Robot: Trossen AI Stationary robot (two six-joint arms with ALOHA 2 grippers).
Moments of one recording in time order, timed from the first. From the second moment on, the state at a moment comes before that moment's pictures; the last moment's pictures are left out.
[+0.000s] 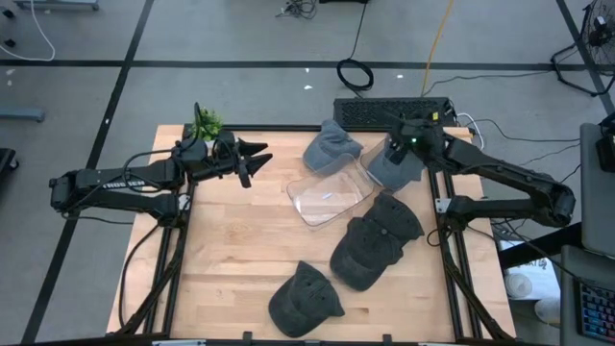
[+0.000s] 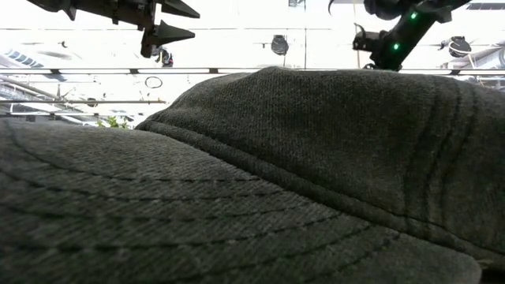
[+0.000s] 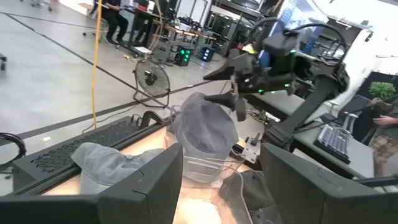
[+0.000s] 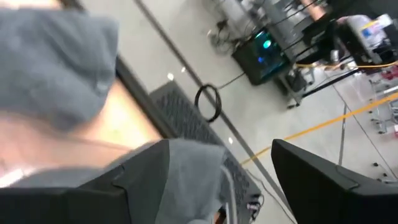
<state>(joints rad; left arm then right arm) 0.24 0.90 0.66 0.21 -0.13 -0.38 -0.54 0.99 0.83 -0.48 0.63 -0.30</state>
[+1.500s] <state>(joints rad) 0.24 0.90 0.66 0.21 -0.13 -0.37 -0.59 1.21 0.78 -0.84 0.48 0.09</state>
